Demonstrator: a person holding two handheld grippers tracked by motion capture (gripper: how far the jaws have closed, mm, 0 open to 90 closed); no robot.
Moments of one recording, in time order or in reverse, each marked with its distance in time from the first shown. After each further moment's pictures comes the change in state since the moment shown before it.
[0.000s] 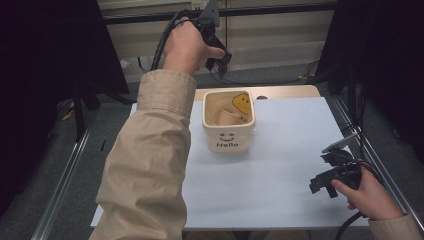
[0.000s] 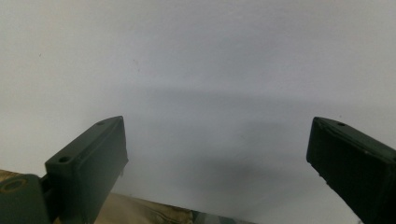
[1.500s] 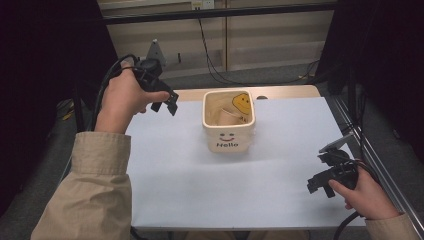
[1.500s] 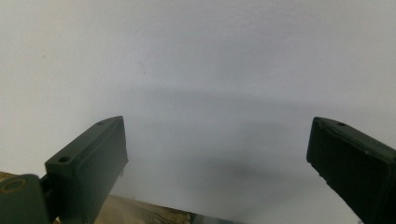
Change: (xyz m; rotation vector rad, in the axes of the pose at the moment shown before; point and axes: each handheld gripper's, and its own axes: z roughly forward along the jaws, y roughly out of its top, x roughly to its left) left arm 0.092 -0.113 0.035 0.007 0.010 -0.042; right arm 0.007 0.002 0.001 -0.007 -0.001 -0.011
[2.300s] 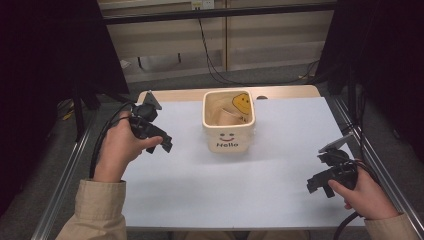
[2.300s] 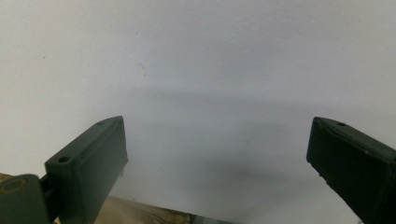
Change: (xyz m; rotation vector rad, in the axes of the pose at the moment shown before) left arm 0.016 -0.066 0.080 -0.015 -0.033 0.037; right arm 0.000 0.000 0.000 -0.004 -0.001 -0.004
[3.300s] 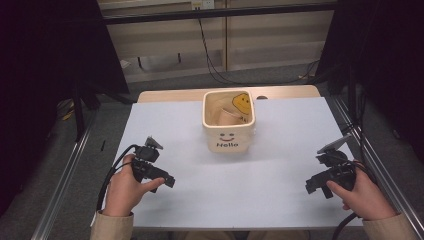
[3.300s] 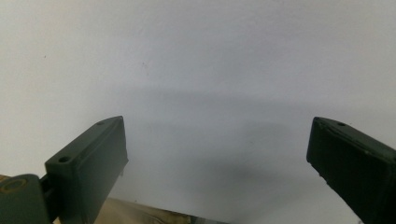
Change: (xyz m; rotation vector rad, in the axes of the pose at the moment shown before) left arm -0.006 -0.075 0.068 0.005 -0.043 0.023; right arm 0.003 -0.001 0.003 -0.003 -0.008 -0.010
